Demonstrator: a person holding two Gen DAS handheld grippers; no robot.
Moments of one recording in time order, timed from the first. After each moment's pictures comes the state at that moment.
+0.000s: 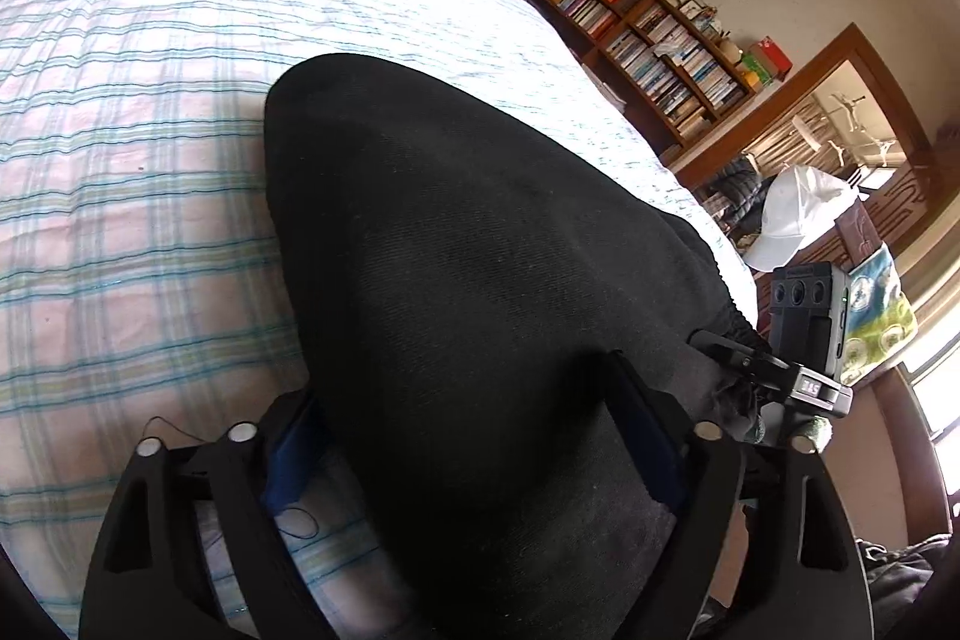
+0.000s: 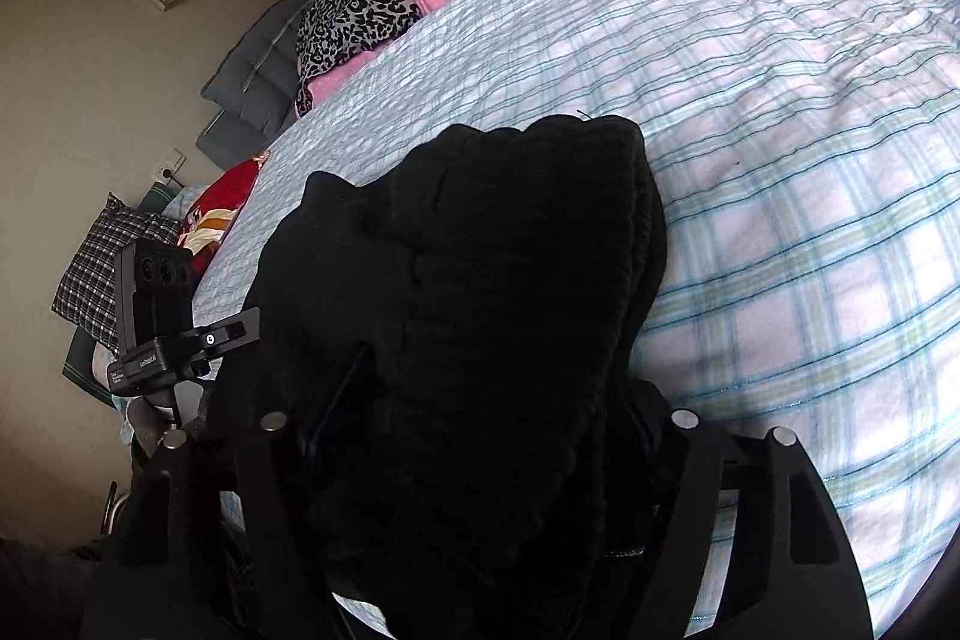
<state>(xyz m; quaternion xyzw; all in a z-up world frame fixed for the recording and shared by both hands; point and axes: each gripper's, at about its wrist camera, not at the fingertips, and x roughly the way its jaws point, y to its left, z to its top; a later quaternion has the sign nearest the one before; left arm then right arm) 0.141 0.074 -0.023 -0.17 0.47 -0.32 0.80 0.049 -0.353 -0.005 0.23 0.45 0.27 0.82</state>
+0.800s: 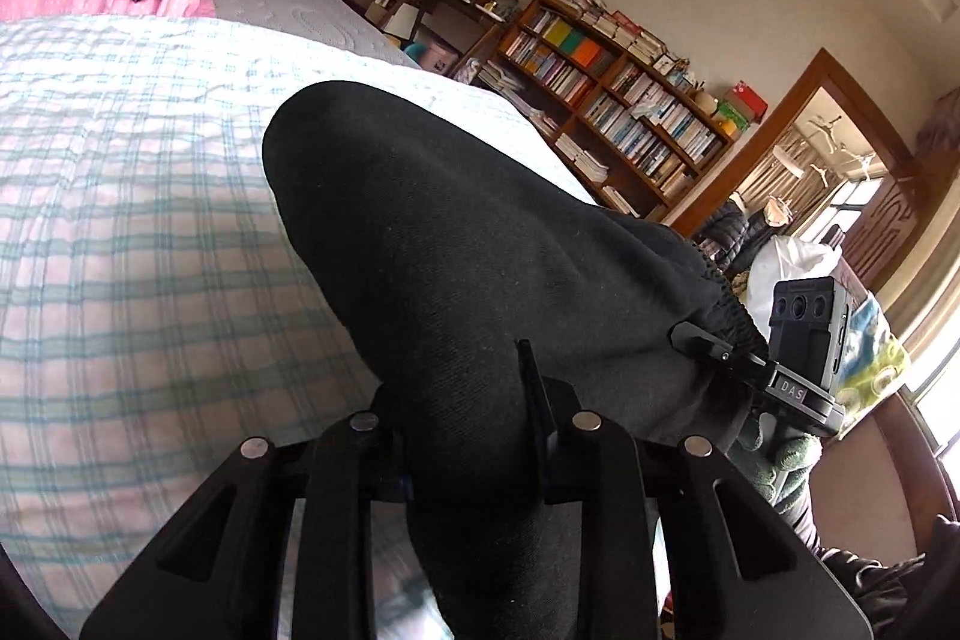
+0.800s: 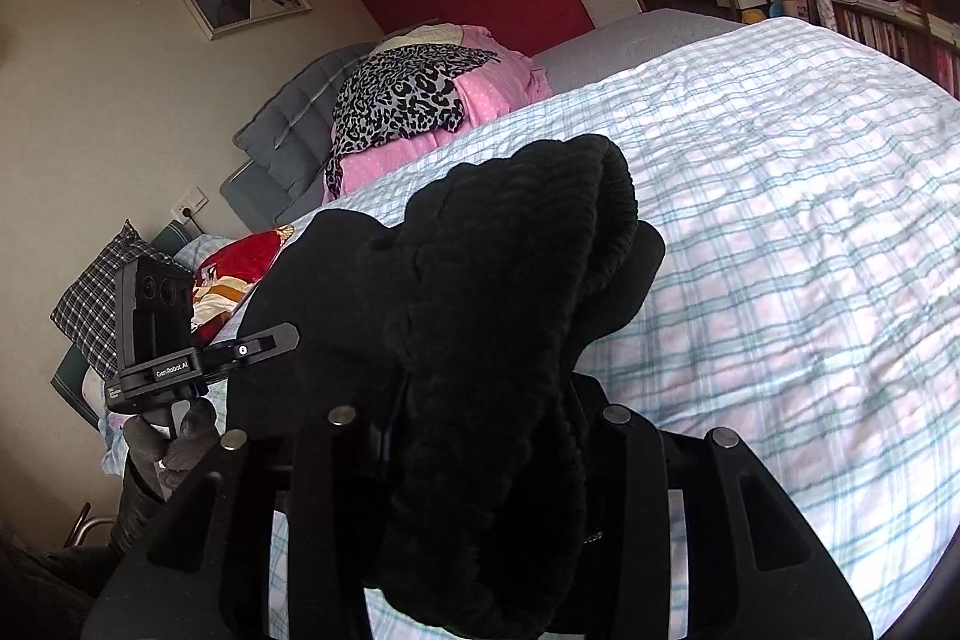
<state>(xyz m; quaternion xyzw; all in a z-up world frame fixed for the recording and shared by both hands) 0.212 0.103 0.053 -0.17 0.38 -0.32 0.85 0.134 -0.335 0.075 0.20 0.34 0.28 0.88</state>
